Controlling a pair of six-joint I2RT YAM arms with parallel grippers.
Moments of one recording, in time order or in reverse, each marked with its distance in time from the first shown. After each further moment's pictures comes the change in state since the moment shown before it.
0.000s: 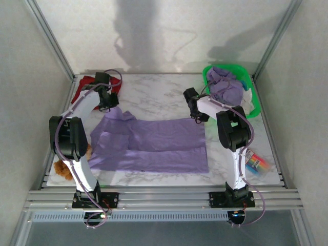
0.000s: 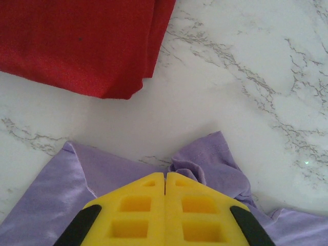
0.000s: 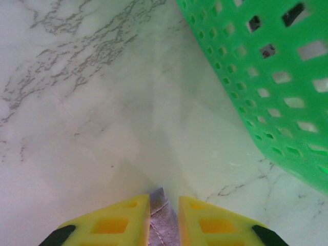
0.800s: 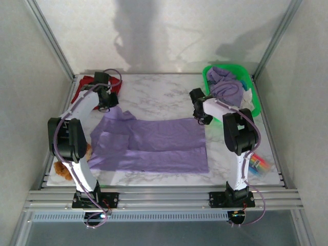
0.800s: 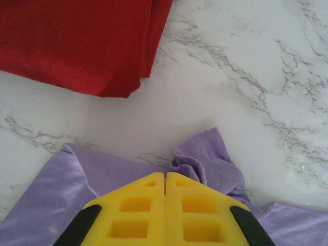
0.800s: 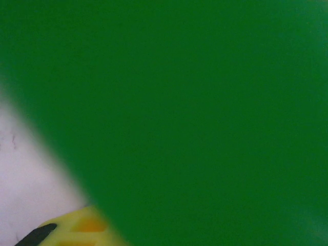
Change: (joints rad) left arm 0.000 -0.027 -0.014 0.001 0.007 0.001; right arm -0.045 -0.099 -0.109 0.063 -0.126 0.108
